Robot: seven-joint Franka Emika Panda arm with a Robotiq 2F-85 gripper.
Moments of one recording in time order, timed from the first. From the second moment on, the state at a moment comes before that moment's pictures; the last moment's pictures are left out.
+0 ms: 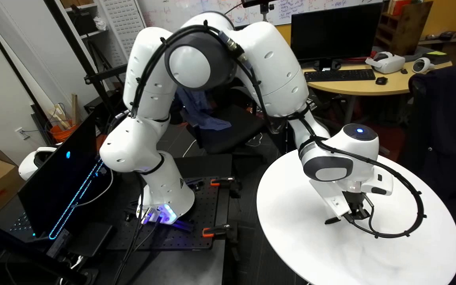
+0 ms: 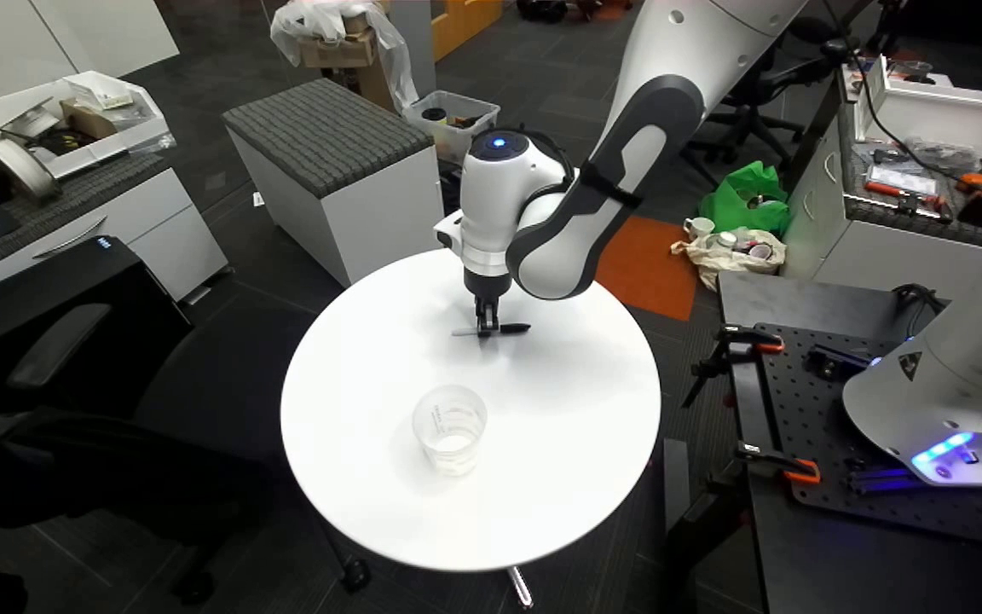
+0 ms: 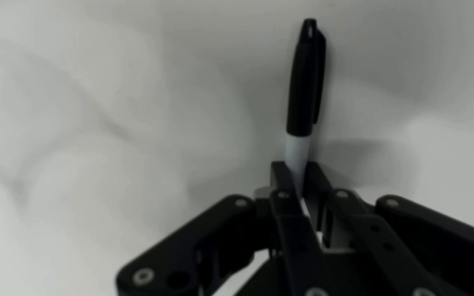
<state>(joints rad) -0.16 0.63 0.03 -2.07 -0.11 2.81 -0.36</state>
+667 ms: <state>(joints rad) -0.14 0.61 0.02 -2.05 -0.11 2.81 -0.33</state>
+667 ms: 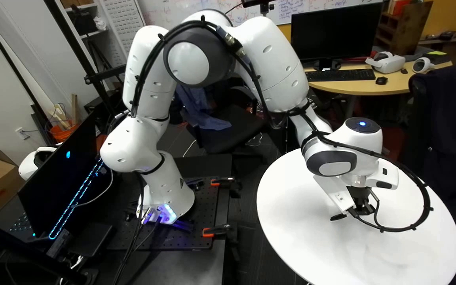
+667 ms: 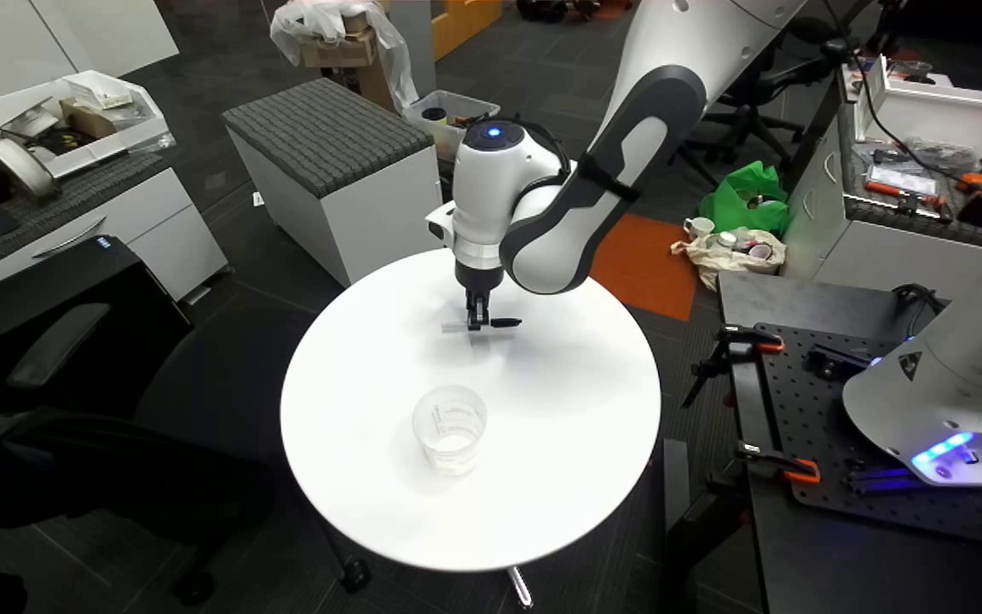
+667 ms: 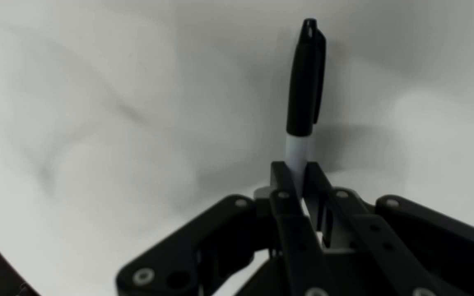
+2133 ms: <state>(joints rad) 0.25 0.47 -0.19 -2.10 -0.26 2.86 0.19</state>
